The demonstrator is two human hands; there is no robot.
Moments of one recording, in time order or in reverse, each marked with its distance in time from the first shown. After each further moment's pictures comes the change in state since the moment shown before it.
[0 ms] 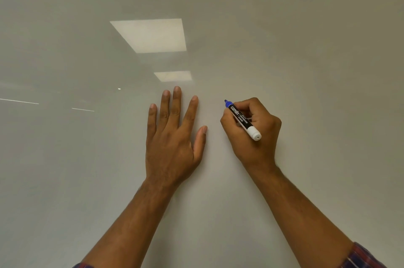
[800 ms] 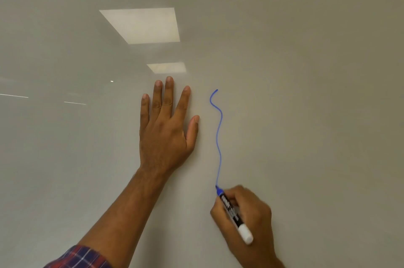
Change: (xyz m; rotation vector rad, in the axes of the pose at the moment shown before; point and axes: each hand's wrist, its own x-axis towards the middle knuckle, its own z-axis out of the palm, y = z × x) left_hand -0.001 0.000 0.001 -0.006 0.037 -0.003; right_hand -0.166 0.018 -0.054 -0.335 -0.212 0.053
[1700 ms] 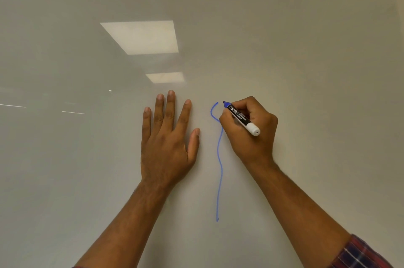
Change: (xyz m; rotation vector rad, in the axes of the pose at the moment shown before) left_hand -0.001 0.001 -0.002 -0.018 -0.009 0.005; right_hand 0.175 -0.041 -0.009 0.317 0.198 0.006
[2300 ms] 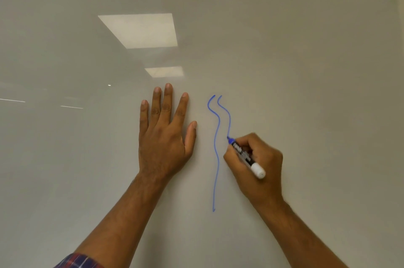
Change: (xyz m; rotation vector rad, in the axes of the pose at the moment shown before) left_hand 0.000 0.000 0.001 0.011 0.021 0.005; right_hand -0.069 0.018 -0.040 -0.104 -0.109 0.022
